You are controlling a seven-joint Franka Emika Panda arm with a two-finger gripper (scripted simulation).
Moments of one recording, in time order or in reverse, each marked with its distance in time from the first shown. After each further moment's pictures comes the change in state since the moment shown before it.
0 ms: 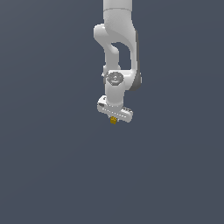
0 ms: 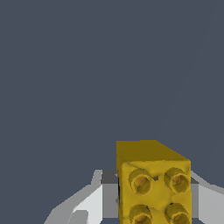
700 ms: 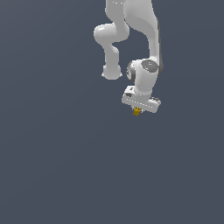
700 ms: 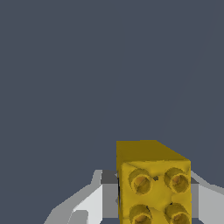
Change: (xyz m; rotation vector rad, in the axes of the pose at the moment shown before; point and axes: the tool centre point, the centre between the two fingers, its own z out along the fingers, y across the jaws) arm -0.094 -0.110 -0.033 0.000 0.001 -0.003
